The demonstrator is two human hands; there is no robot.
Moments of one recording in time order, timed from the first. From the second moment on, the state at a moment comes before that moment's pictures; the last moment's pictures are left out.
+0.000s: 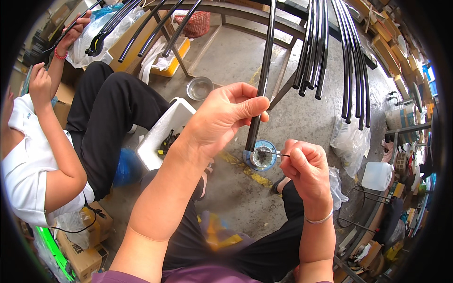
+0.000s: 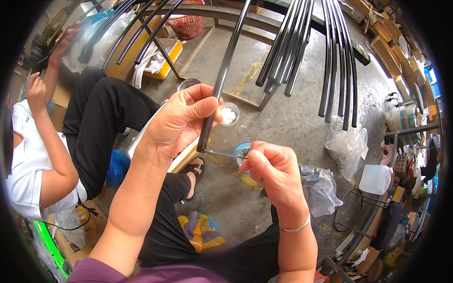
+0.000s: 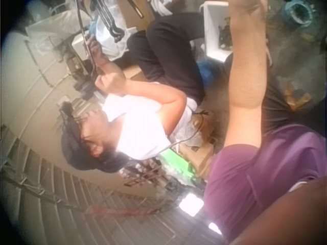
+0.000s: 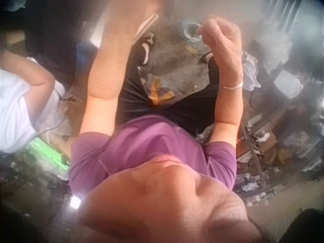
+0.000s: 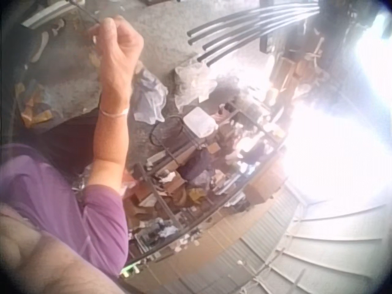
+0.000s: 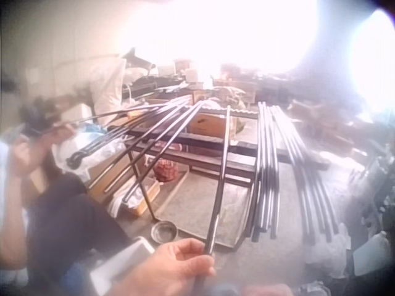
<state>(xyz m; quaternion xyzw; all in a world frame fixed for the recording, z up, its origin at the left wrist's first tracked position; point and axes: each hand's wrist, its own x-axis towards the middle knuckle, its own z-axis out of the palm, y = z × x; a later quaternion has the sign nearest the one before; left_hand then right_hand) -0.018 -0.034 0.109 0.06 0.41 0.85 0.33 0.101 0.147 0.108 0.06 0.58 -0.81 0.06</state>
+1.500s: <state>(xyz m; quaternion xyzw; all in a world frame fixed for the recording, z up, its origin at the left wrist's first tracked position) -0.019 -0.037 0.113 0.06 0.38 0.87 0.31 0.095 0.143 0.109 0.07 0.57 -0.82 0.08</state>
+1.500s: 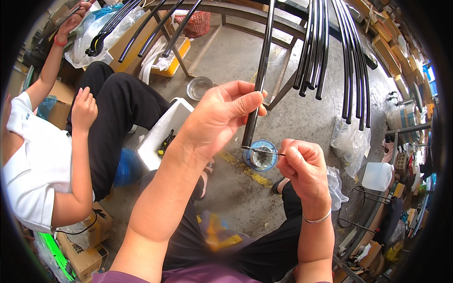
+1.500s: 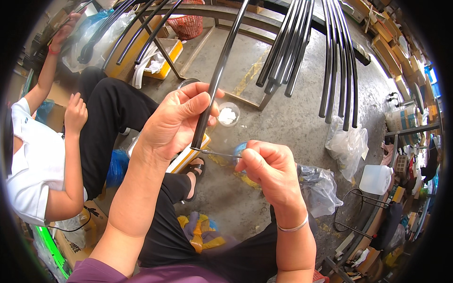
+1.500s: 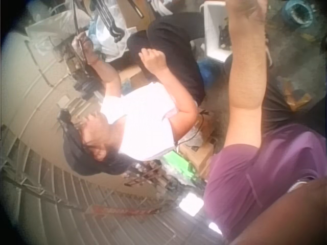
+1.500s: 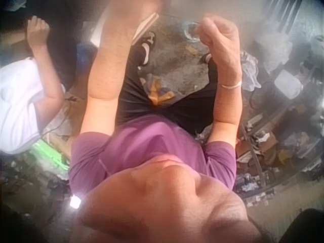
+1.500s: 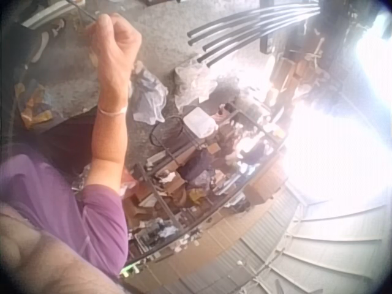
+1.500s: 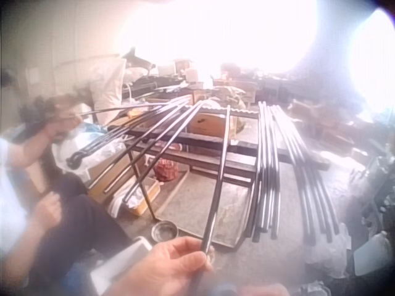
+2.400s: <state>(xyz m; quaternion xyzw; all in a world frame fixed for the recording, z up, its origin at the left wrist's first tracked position) -0.018 -0.037 0.112 0.06 0.38 0.87 0.31 0.095 0.143 0.107 0.07 0.55 -0.83 0.08</state>
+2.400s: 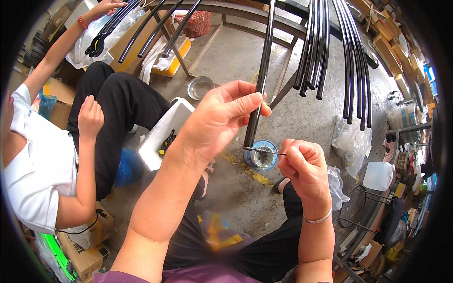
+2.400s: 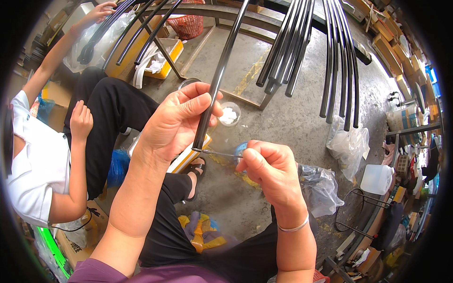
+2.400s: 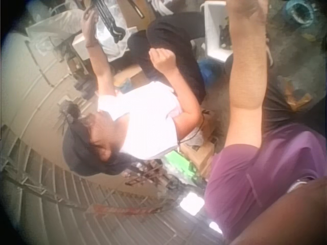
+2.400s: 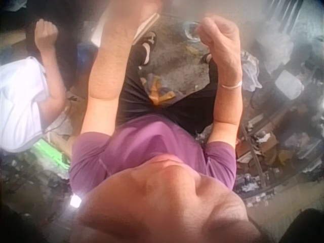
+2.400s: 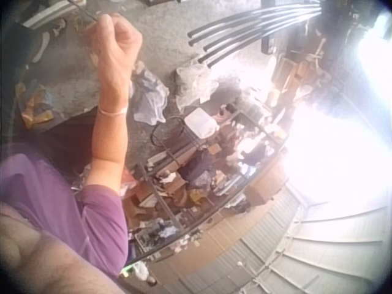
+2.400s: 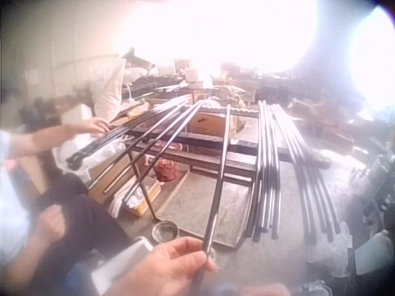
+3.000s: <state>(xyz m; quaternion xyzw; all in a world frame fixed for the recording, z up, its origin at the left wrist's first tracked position) -0.016 -0.036 0.118 0.07 0.38 0.87 0.31 0.095 0.144 0.106 0.07 0.56 -0.82 0.08</state>
